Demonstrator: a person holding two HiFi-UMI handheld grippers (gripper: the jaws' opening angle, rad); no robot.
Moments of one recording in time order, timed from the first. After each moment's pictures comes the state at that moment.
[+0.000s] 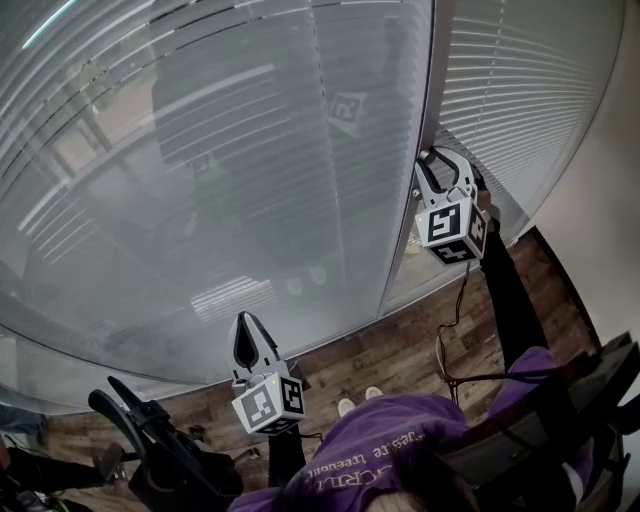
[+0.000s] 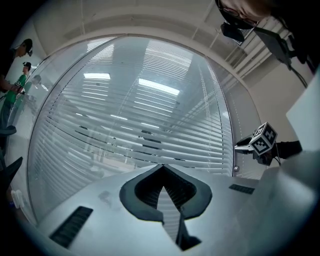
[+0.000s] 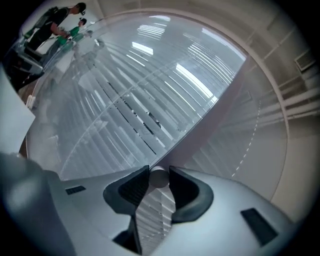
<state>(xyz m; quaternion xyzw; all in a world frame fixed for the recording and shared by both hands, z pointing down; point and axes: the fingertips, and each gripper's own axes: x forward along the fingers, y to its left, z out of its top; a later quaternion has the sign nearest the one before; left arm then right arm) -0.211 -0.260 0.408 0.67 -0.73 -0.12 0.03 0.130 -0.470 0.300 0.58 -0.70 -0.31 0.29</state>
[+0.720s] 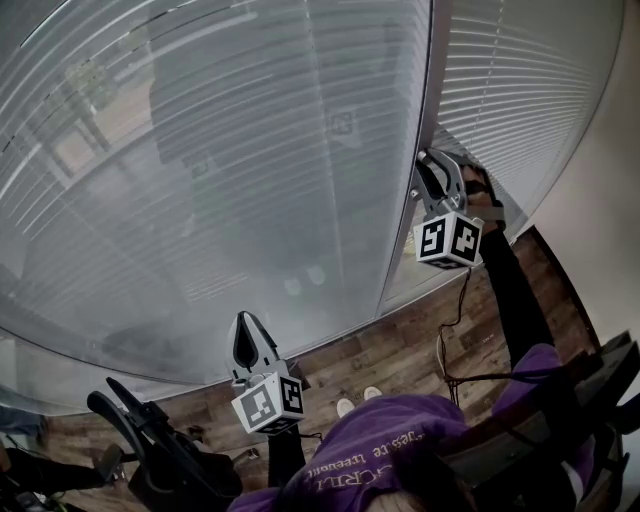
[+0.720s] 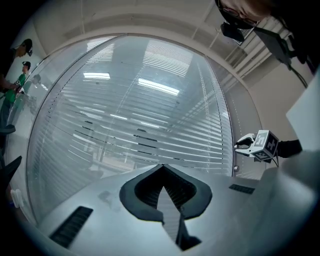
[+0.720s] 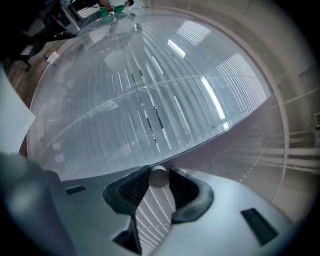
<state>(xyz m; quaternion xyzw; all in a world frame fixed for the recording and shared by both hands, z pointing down) -0.206 -0.265 0.408 0.67 -0.73 -0.12 0.03 0.129 -0.471 0.306 0.53 -0.61 -0.45 0.38</state>
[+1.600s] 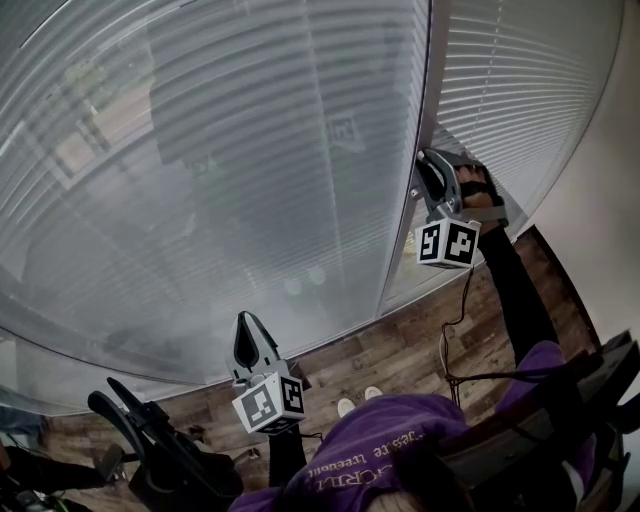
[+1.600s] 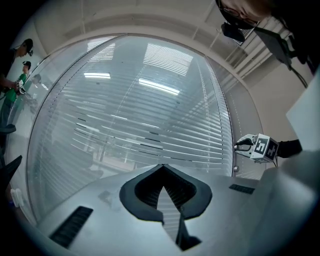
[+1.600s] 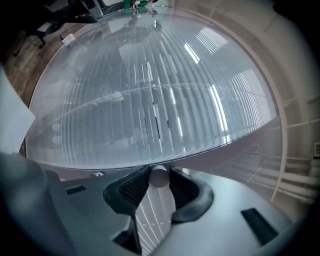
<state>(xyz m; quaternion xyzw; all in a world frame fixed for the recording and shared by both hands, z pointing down) -0.206 -0.263 0.409 0.67 -0.73 -0.12 0.03 0.127 -0.470 0.309 0.51 -0.55 -0.51 0.42</state>
